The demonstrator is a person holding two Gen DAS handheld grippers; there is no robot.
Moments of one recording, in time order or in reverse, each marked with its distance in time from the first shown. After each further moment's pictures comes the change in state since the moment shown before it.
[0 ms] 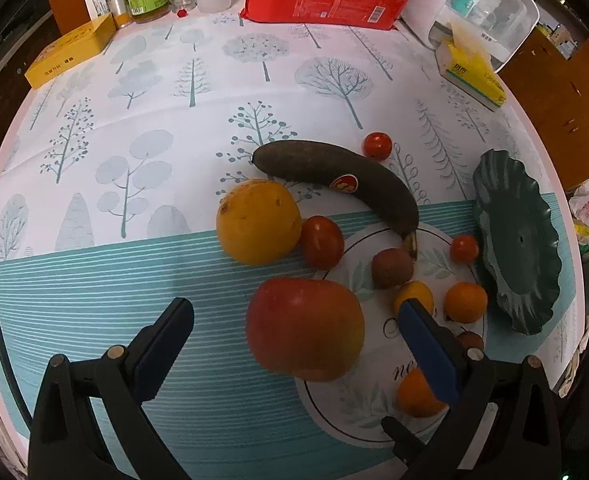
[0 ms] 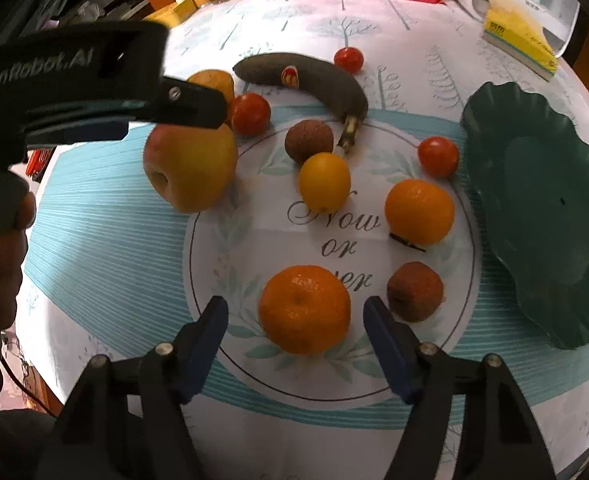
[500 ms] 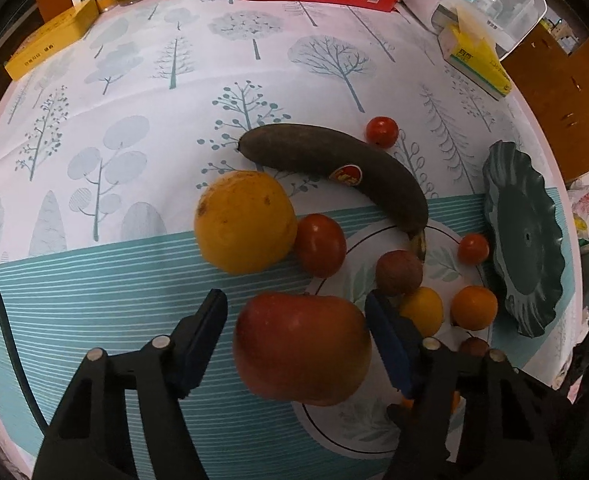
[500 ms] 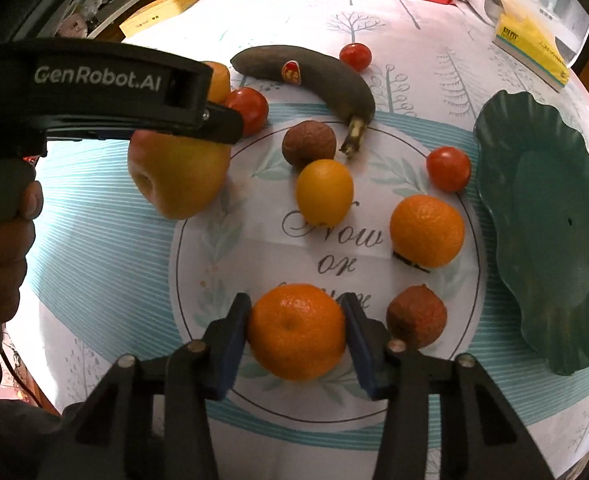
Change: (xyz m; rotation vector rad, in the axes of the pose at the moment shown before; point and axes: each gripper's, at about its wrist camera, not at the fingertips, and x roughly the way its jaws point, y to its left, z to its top) left arm 0.026 0.002 0.009 0.001 0.077 -0.035; right arm 0.009 0.006 0.015 -0.034 0.024 -0.031
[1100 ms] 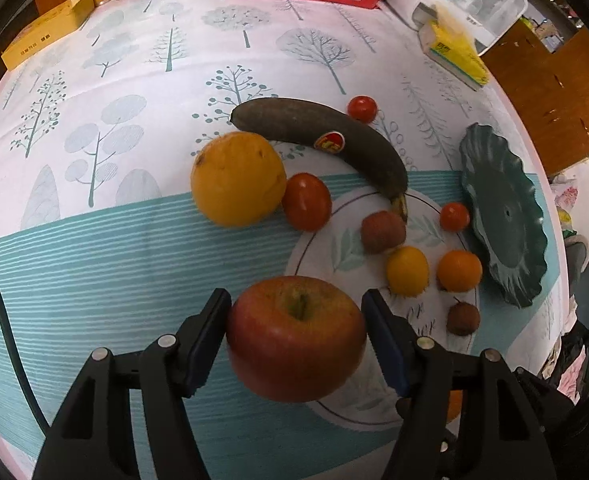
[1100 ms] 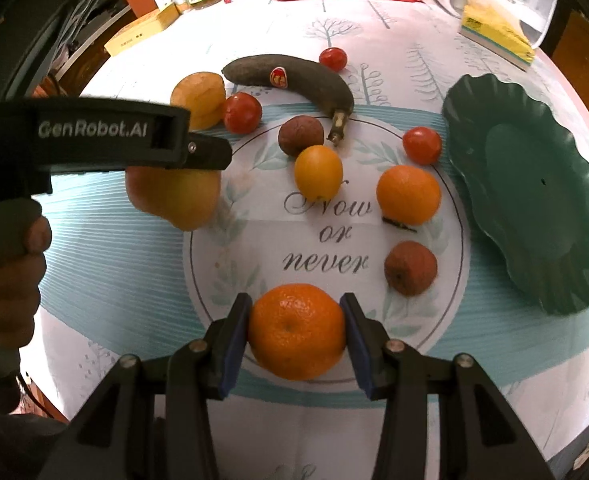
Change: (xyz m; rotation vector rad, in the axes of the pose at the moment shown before) left arm -0.014 0.011 -0.032 0.024 -0.017 -0.070; right arm -0.027 0.005 -0.028 0.102 -0.043 -0.035
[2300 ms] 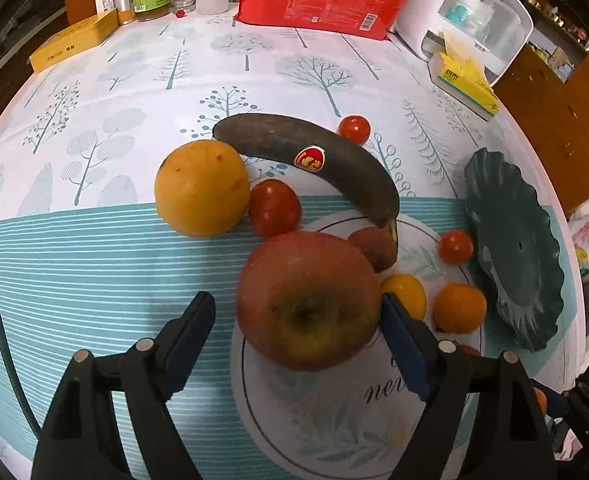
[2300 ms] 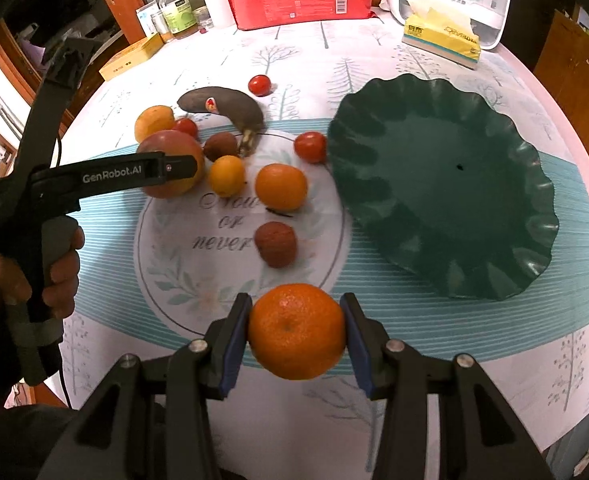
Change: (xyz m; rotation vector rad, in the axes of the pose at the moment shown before) left arm 0.021 -0.032 -0.009 -0.075 -0.168 0.080; right arm -0.036 -0.085 -0.023 -0.007 -0.076 0.001
